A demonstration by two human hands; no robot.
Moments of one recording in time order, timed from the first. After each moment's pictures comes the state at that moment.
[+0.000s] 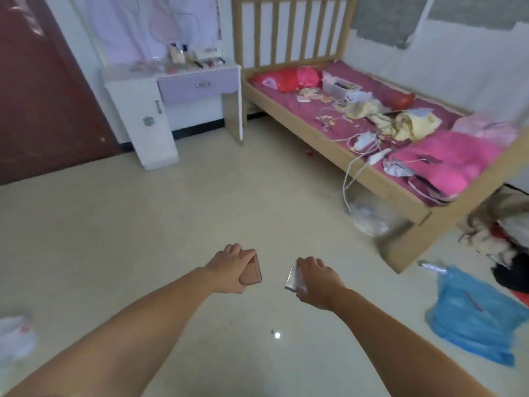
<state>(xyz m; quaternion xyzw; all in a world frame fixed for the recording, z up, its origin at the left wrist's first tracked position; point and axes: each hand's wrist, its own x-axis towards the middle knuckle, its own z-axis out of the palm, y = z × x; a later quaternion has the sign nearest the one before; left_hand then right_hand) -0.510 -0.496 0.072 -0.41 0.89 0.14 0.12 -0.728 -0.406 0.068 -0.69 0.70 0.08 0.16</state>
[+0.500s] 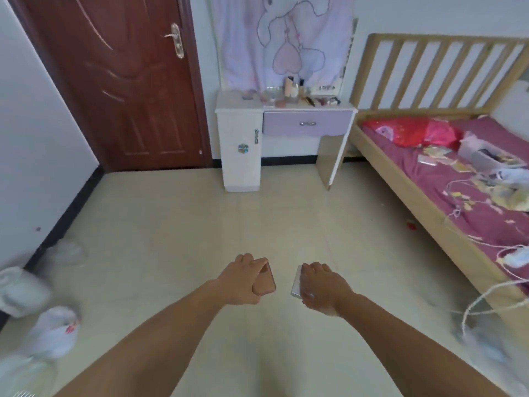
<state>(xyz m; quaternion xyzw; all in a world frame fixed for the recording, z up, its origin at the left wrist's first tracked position) -0.414 -0.806 0.073 -0.59 0.78 0.18 0.03 -0.639 -0.823 0.073 -0.83 0.53 0.10 0.11</state>
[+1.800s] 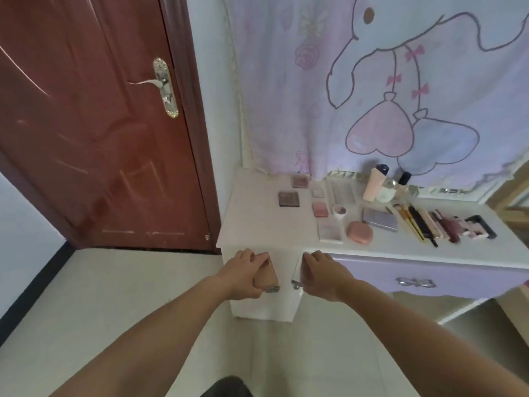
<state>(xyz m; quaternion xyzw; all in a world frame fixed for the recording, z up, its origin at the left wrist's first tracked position) -0.120 -1.791 0.082 -0.66 0.72 0.20 0.01 -0.338 -1.859 0.089 -0.86 0.47 0.08 0.16</state>
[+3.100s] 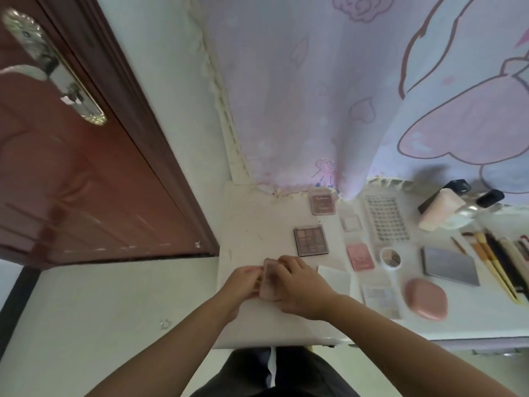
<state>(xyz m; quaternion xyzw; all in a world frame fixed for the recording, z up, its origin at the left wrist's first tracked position) -0.021 -2.029 0.037 -0.67 0.26 0.63 -0.28 -0.184 -2.069 0.037 -0.90 0.37 0.08 0.23</state>
